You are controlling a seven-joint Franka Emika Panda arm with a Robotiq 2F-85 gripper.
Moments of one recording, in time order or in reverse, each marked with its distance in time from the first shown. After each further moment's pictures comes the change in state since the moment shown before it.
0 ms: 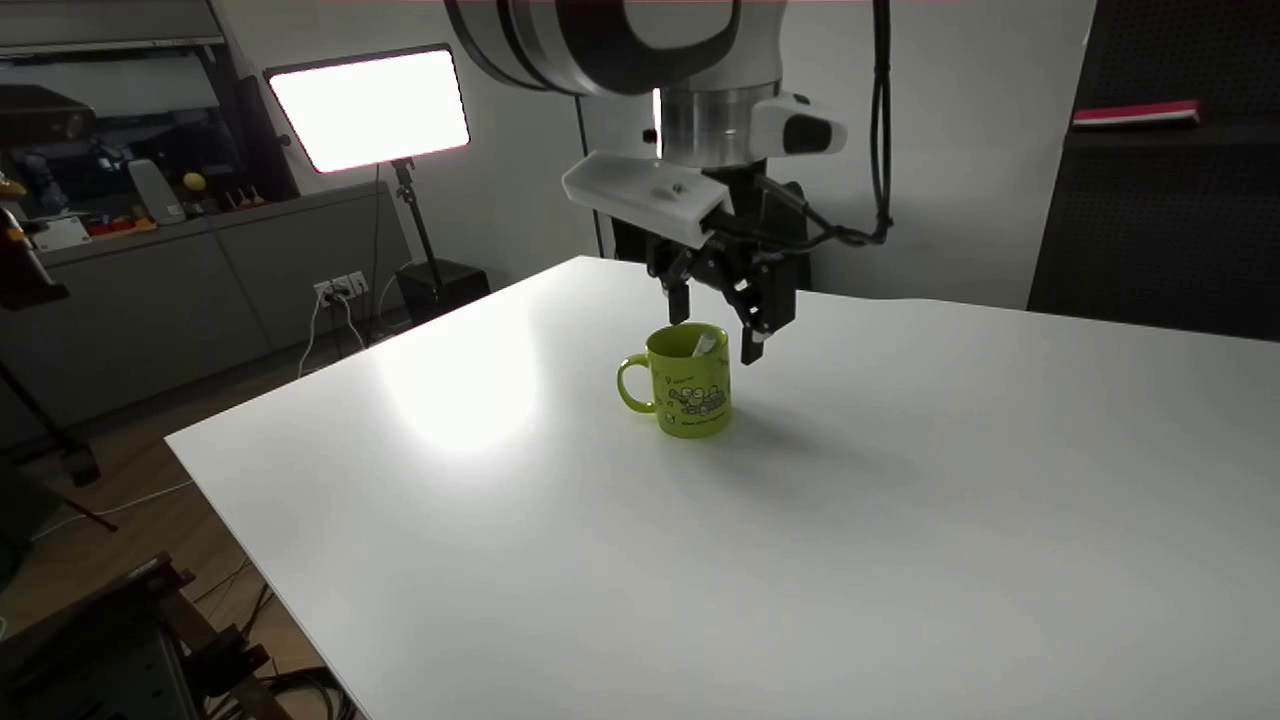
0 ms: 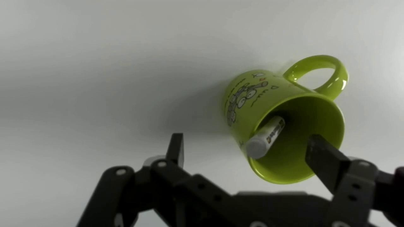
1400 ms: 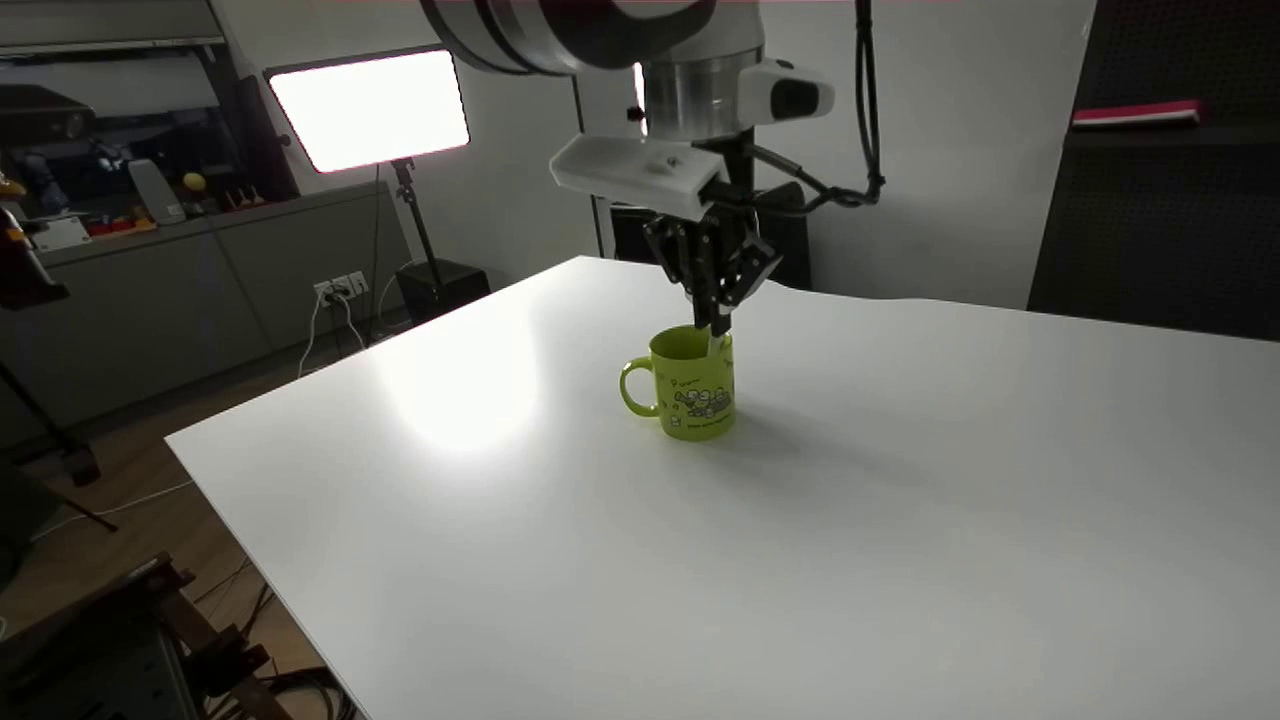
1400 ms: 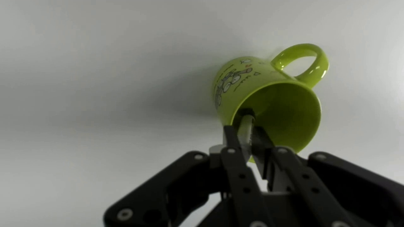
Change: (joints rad) arm 0.013 -0.047 0.003 -0.031 -0.047 0.048 -0.018
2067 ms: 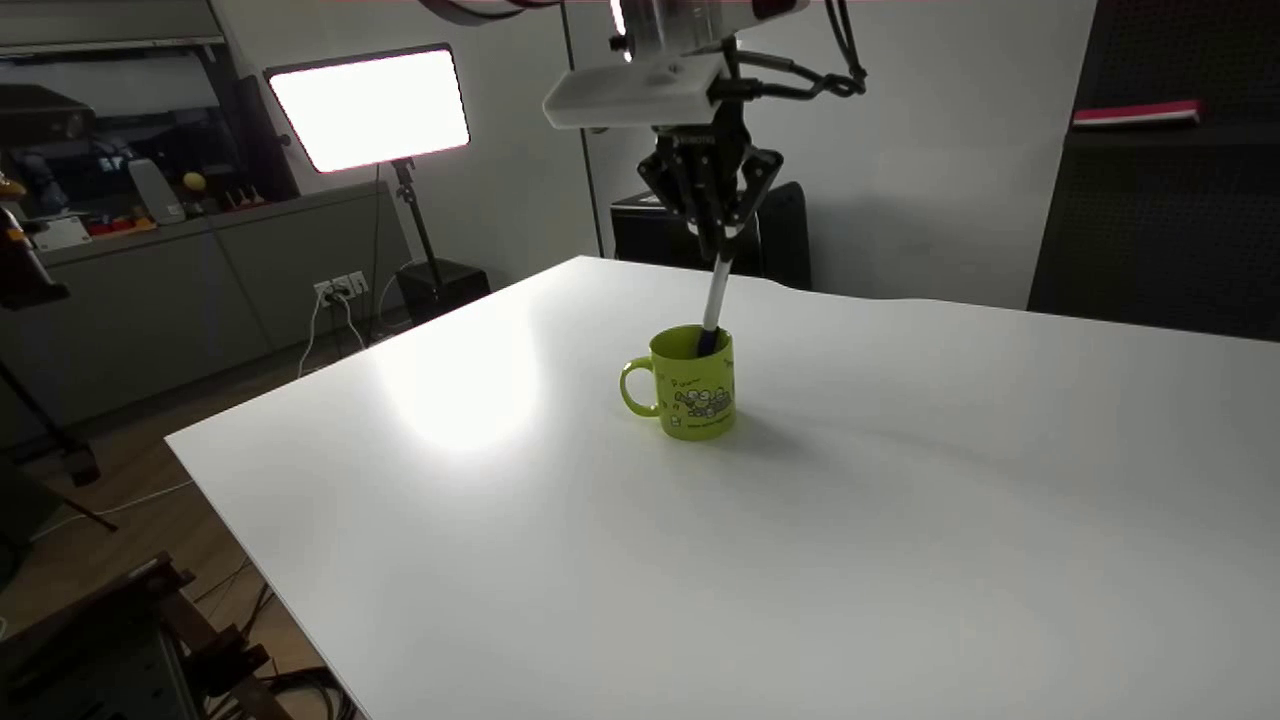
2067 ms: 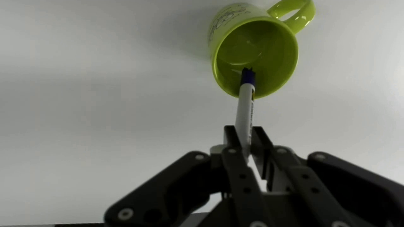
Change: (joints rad) arm 0.063 -0.063 -0.030 0.037 -0.134 0.020 0.023
